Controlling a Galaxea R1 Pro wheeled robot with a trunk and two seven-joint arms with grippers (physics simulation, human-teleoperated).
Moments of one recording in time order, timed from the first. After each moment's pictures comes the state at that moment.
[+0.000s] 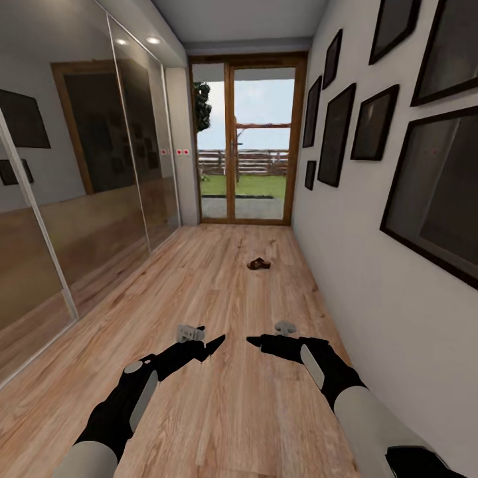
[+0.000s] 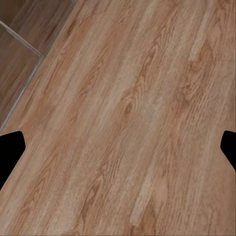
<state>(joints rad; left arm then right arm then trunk) -0.51 -0.03 0.01 -0.91 0.13 0.10 -0.72 -0.77 0.09 -0.01 -0.54 -0.19 0.46 0.45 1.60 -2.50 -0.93</state>
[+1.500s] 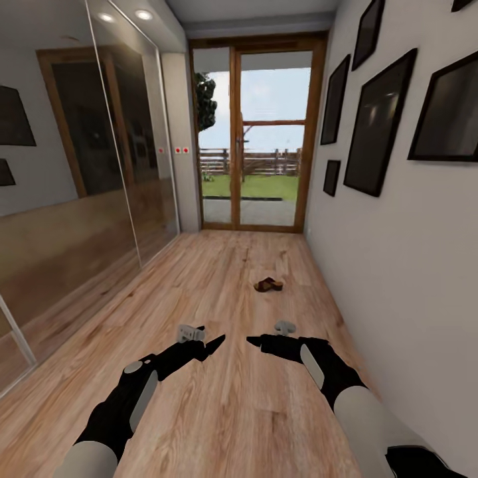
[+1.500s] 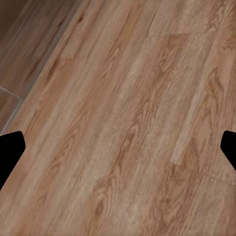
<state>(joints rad) -0.51 -0.03 0.01 -0.91 0.13 0.10 -0.72 -0.77 0.09 0.00 -0.54 -0.19 0.46 0.45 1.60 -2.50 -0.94</state>
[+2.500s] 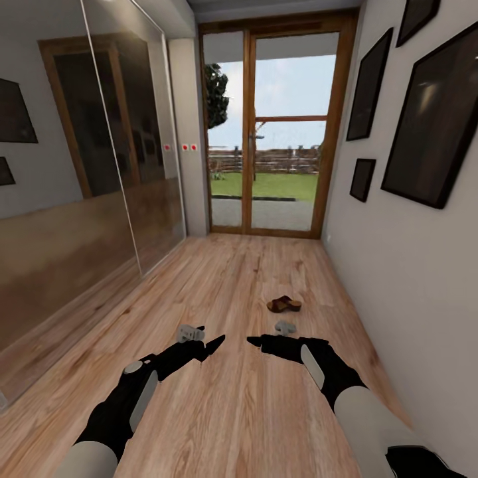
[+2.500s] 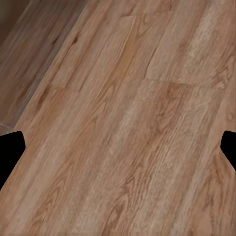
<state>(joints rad) -0.51 -0.03 0.01 -0.91 0.13 0.10 -0.72 -0.77 0.09 -0.01 -0.53 -0.19 0.46 0.45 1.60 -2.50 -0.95</state>
